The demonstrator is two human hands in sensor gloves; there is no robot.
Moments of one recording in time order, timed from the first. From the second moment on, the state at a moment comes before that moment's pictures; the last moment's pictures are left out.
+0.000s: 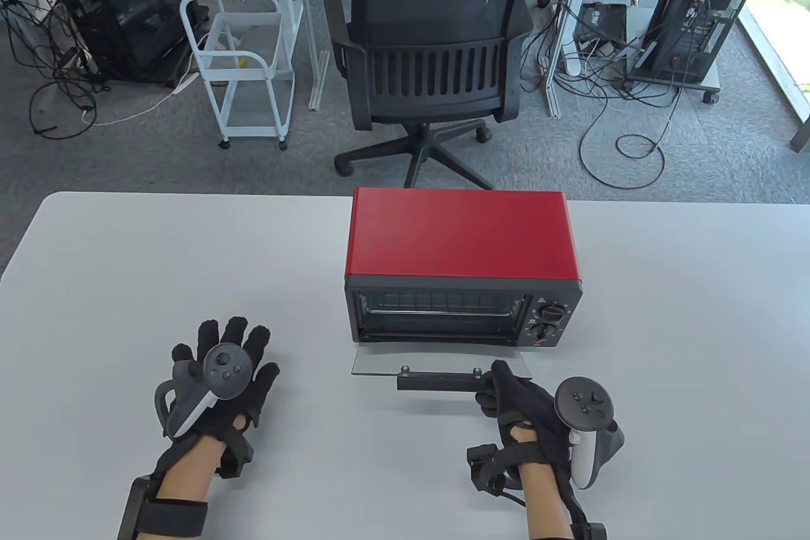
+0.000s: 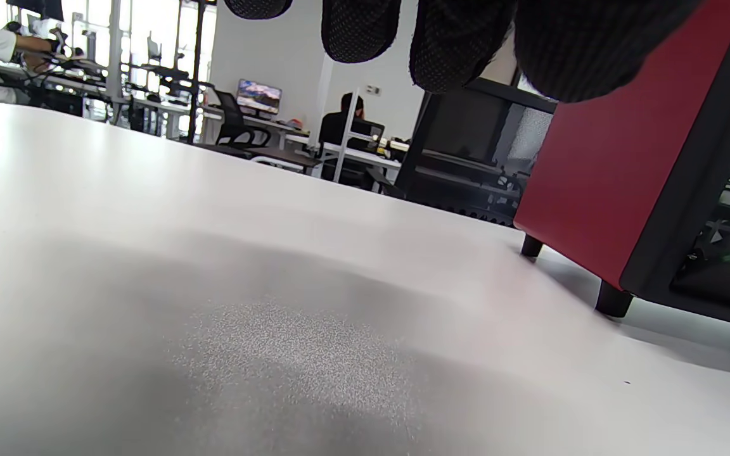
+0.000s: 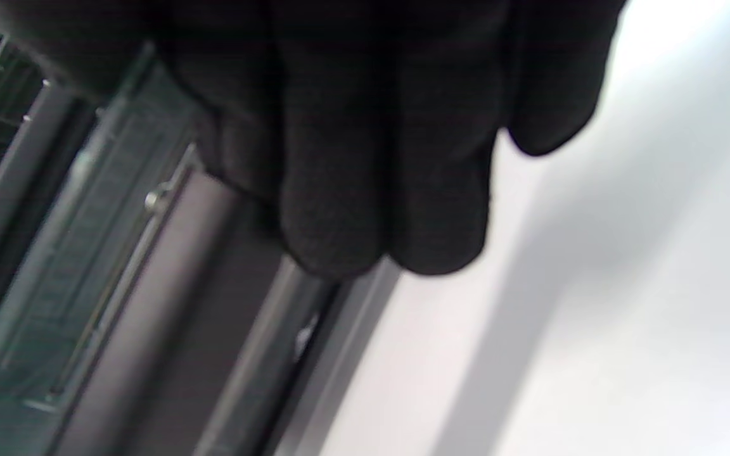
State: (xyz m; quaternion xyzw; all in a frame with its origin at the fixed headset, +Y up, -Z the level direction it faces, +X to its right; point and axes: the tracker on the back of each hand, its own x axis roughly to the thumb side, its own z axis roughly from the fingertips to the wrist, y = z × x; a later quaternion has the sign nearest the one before) left_hand -0.290 -0.756 -0.318 -0.02 0.02 0.13 0.99; right_hand 0.170 -0.760 -0.262 -0.23 0.01 0.83 0.51
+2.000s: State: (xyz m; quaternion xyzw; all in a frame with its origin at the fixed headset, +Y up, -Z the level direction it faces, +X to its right) left_hand -0.293 -0.757 -0.318 -0.03 0.03 0.13 0.99; right_hand 0.251 -0.694 -0.268 -0.25 0.06 0.96 0.11
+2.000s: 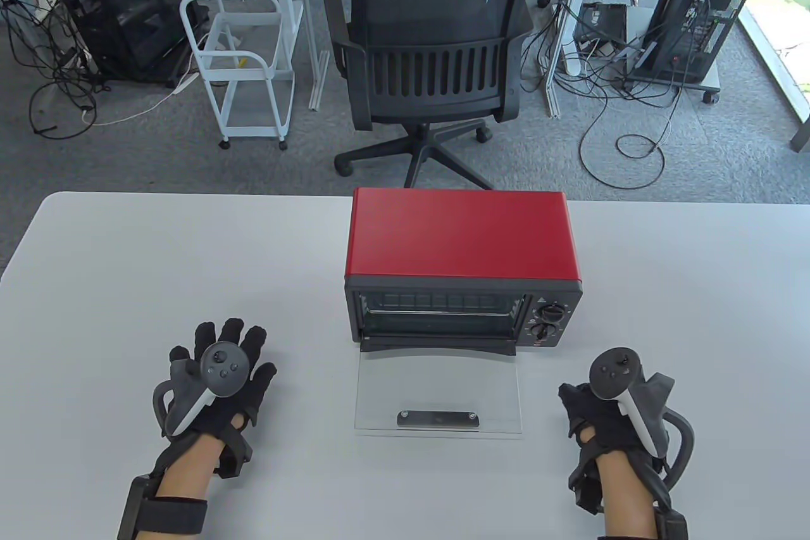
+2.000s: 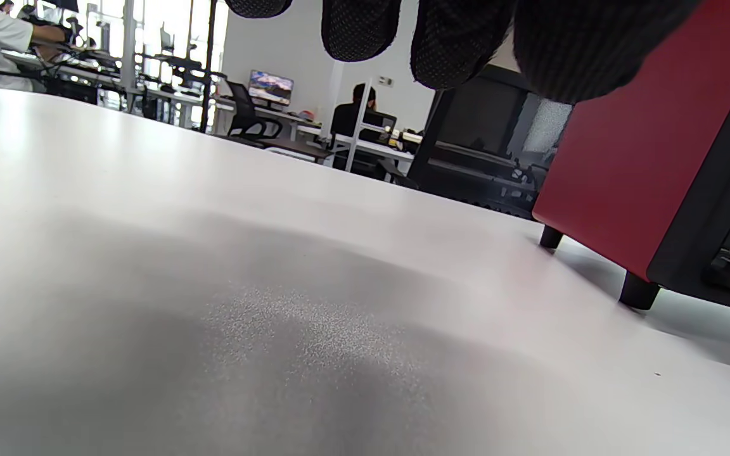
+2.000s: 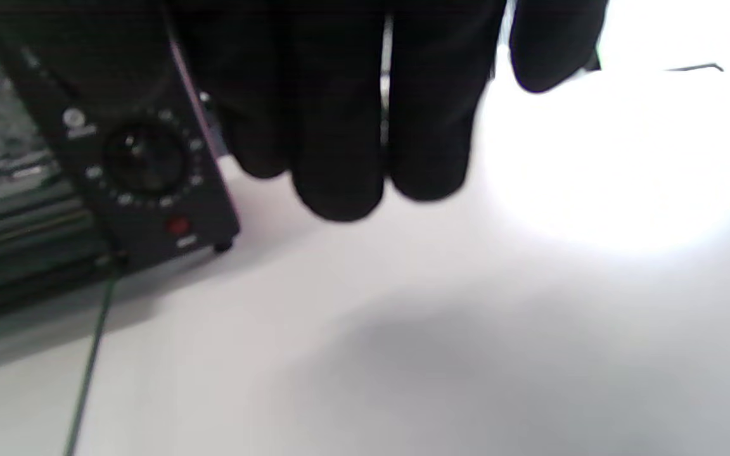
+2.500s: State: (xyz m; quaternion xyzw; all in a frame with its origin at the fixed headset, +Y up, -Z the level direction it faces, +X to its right) left_hand -0.294 -0.760 -0.318 -0.04 0.04 0.12 0.99; right_hand 0.224 -0.721 -0.287 -0.19 -0.16 0.97 -0.04
